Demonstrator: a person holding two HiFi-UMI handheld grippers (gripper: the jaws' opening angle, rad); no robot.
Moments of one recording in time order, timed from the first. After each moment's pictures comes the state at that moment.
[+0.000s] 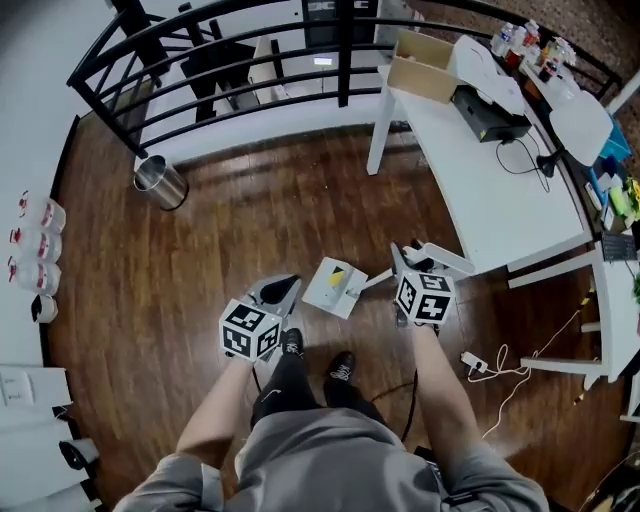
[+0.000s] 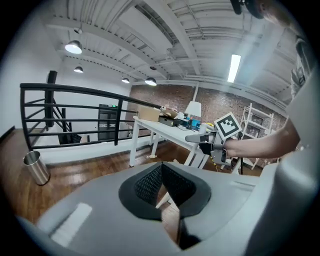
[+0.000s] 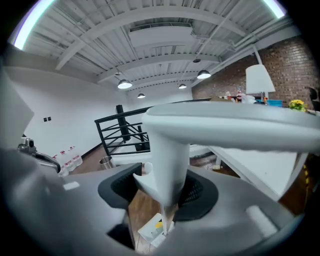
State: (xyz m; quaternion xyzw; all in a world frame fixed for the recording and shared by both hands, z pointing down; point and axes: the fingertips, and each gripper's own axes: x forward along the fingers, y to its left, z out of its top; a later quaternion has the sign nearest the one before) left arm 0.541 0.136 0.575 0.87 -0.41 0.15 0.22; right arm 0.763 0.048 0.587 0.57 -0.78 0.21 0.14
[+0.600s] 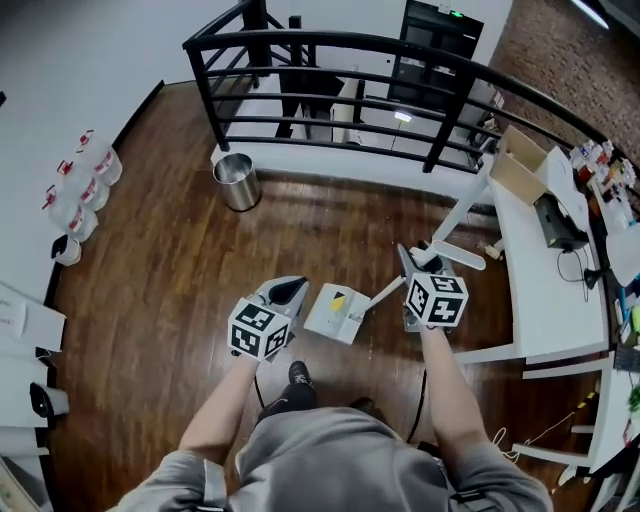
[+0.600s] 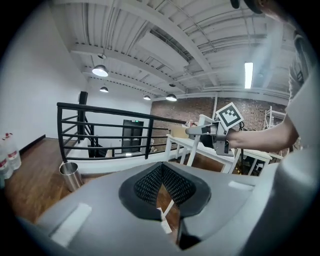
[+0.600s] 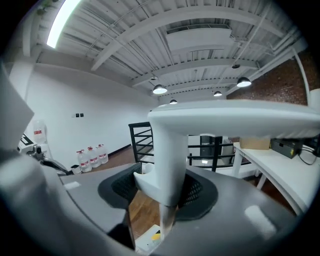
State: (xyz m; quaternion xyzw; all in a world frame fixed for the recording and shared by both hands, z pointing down) left arm 0.297 0.131 0.511 0.82 -0.54 0.10 0.18; right arm 0.475 -0.014 0.478 0.43 -0.88 0.13 0.14
